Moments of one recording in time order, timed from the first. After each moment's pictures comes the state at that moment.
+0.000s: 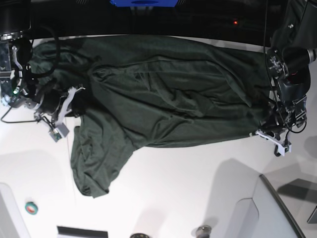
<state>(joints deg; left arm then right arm) -28.9 -23.1 -24.1 21.1 -3.3 -21.1 20.8 -3.4 18.9 0.1 84.9 28.4 32.8 -47.5</state>
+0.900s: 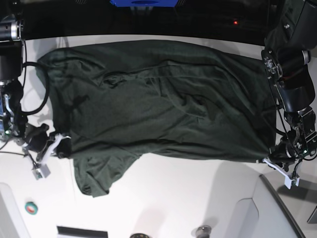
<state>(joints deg) -29.5 -20.7 -23.9 46.9 -3.2 -21.5 38.5 15.5 21.0 -0.3 61.2 27.7 32.8 -34.3</state>
